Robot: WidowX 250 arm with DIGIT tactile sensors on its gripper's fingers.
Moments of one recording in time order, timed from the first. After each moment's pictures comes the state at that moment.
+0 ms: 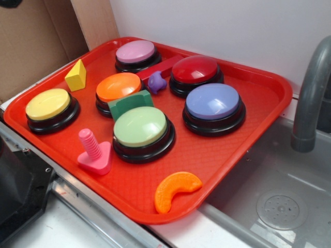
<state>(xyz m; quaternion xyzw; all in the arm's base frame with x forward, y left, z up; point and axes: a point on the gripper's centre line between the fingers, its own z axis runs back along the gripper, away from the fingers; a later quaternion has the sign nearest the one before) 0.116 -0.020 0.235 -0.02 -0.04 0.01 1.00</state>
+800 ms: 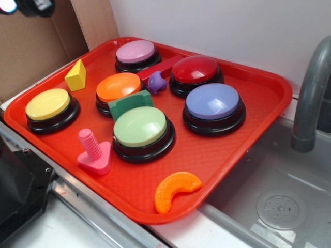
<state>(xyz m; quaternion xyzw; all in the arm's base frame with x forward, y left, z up) 0.152 0.021 0.196 -0.04 -0.06 0.12 0.99</state>
